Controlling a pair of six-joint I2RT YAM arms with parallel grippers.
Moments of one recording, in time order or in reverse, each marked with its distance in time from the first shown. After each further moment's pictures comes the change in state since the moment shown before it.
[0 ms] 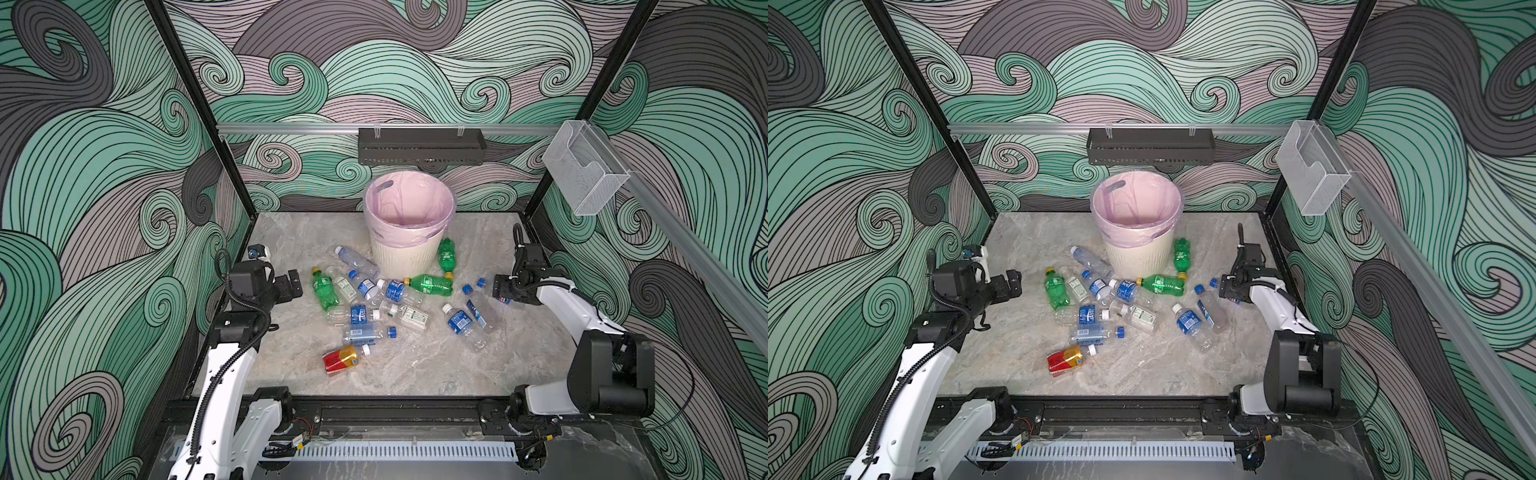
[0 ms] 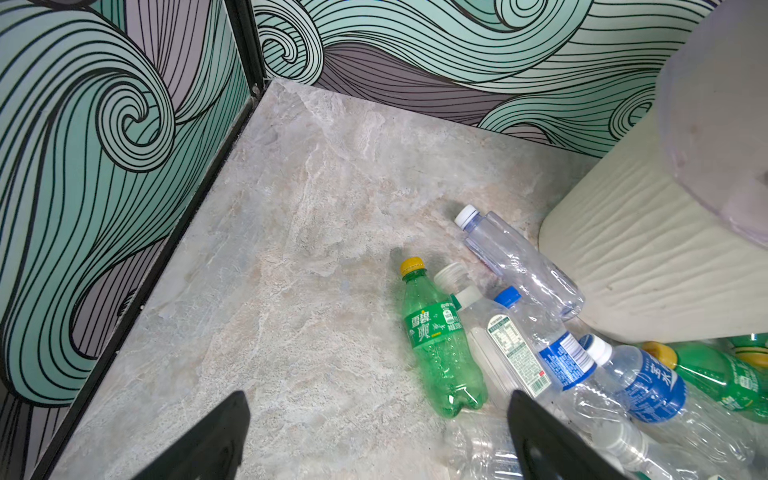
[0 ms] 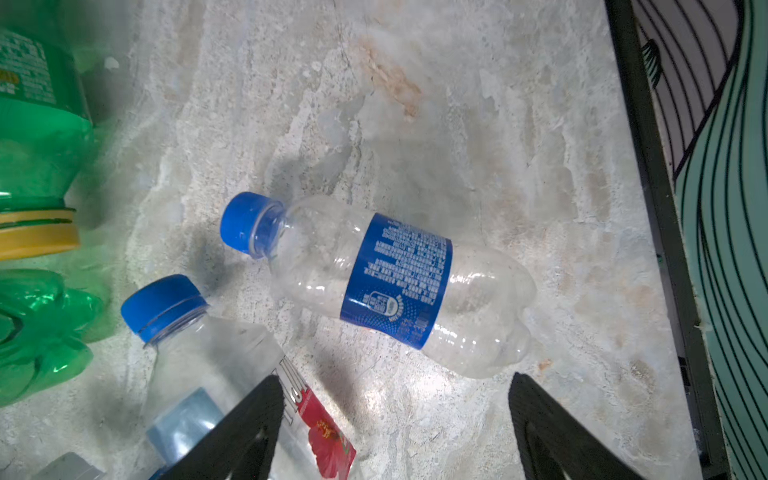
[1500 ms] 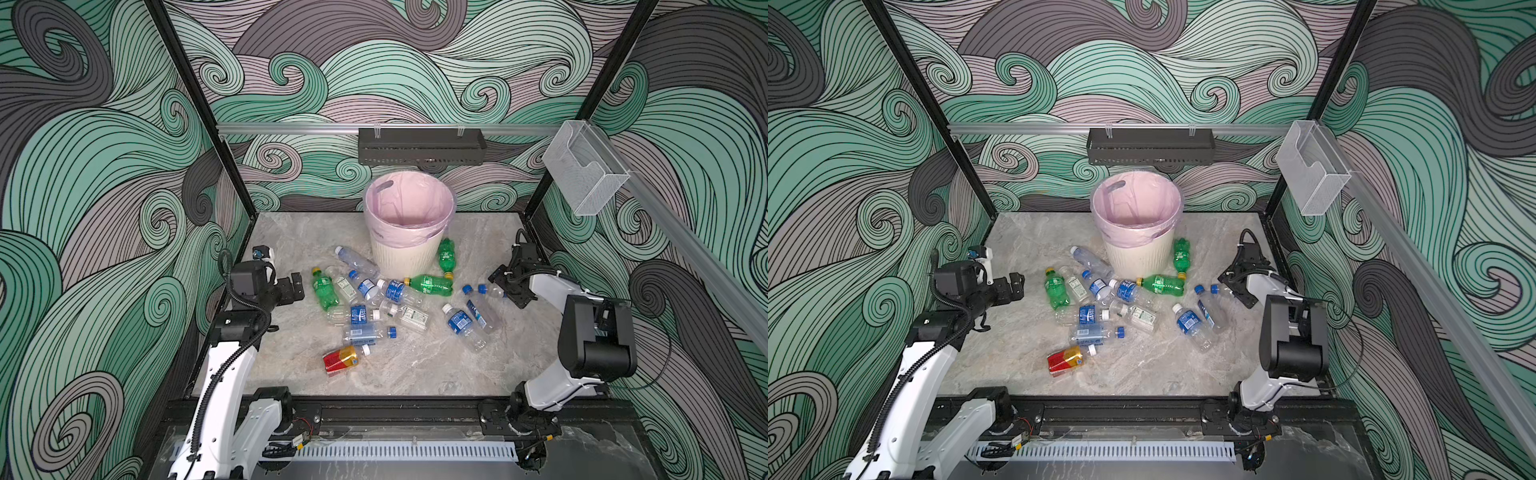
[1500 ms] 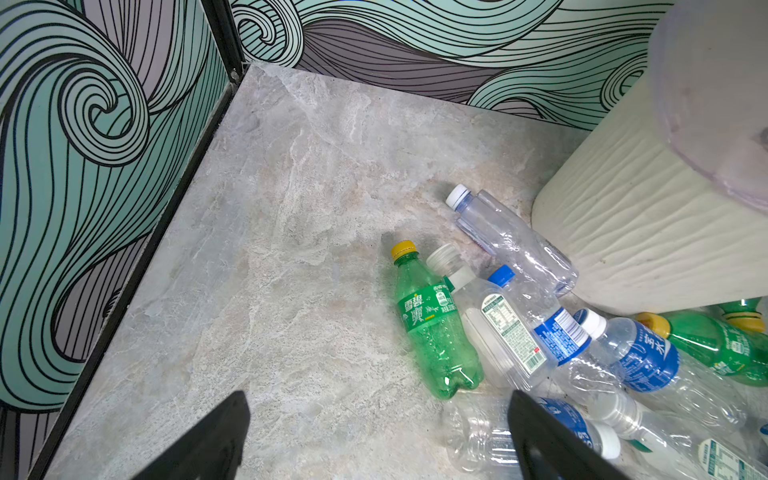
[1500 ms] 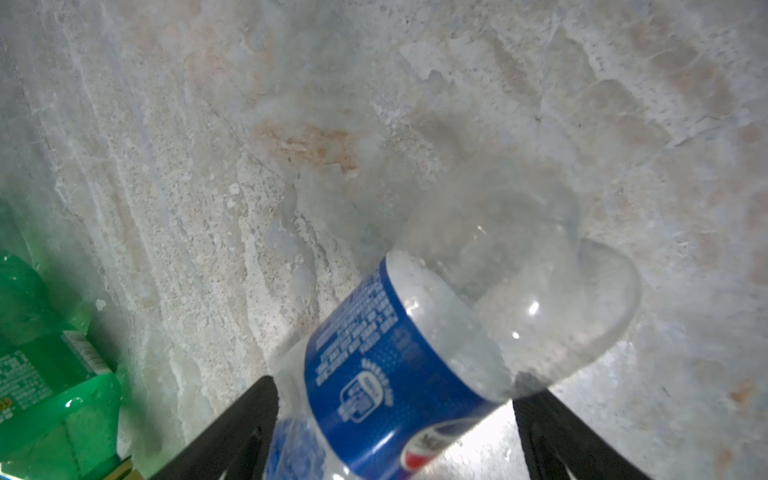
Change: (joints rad) left arm 0.000 0.000 0.000 -0.027 0.035 0.040; right arm -0.048 0.216 0.020 0.217 -0.040 0.596
